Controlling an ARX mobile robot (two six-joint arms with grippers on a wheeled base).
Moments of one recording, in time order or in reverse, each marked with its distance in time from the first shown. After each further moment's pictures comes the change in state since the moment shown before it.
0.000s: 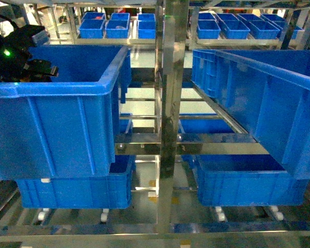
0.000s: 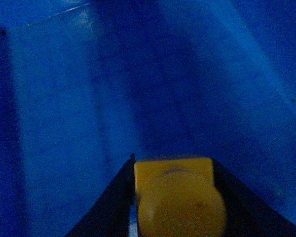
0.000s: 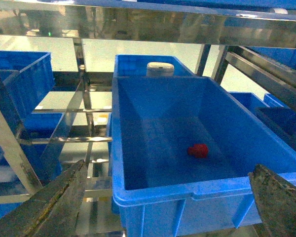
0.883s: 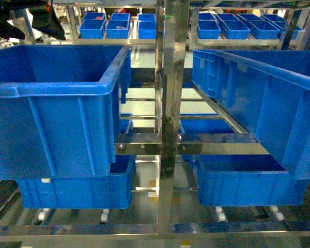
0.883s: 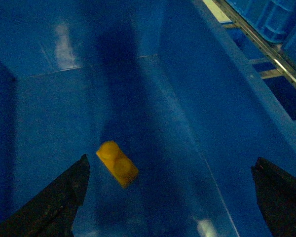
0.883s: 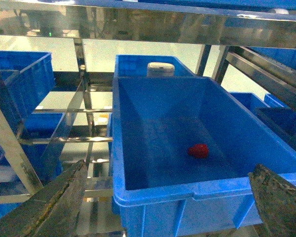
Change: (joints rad) left arm -0.062 -0.329 -0.197 0.067 0.064 -0.209; right arm 0.000 0.000 0.000 0.001 0.000 0.000
